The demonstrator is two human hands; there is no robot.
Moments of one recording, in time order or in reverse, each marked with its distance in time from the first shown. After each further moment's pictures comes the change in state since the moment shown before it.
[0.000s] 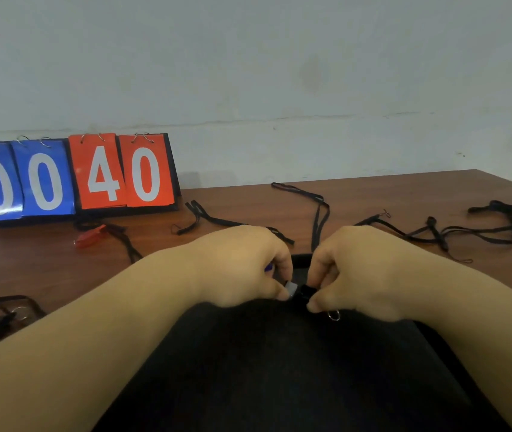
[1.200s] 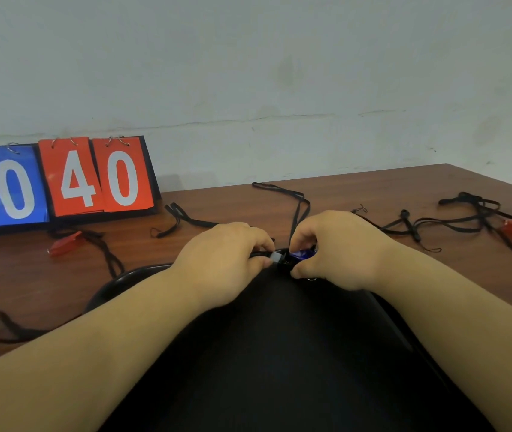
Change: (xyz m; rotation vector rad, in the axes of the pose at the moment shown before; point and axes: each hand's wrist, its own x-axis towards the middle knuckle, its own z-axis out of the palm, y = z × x) left_hand 0.027 -0.013 0.034 0.037 0.416 -0.063; right_hand 0.032 0.033 0.009 -0.001 0.238 -0.050
